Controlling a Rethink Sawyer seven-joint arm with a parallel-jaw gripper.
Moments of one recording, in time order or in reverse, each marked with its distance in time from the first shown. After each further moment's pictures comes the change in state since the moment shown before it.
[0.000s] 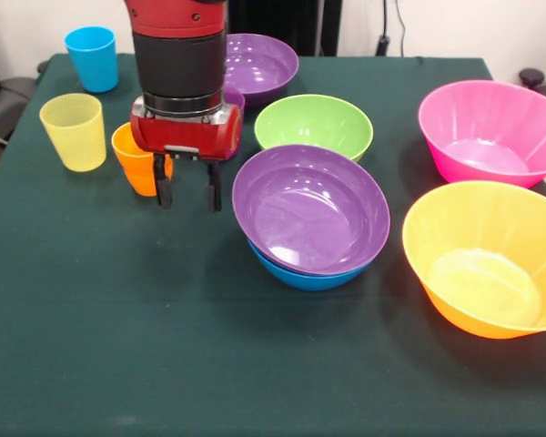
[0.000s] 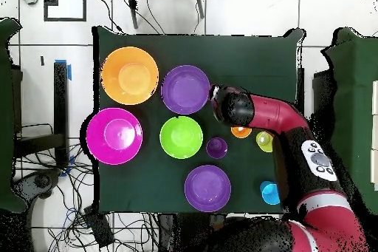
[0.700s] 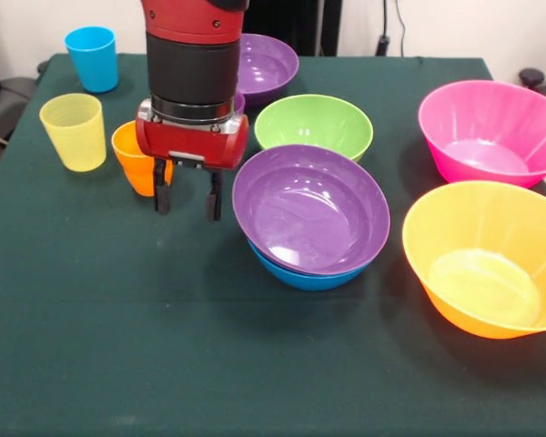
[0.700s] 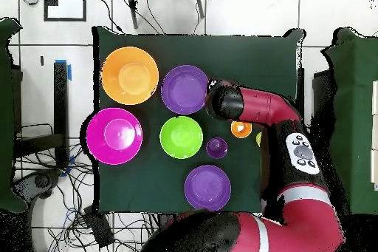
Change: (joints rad) arm 0.130 0.016 -0.131 -0.077 0.052 0.000 0.000
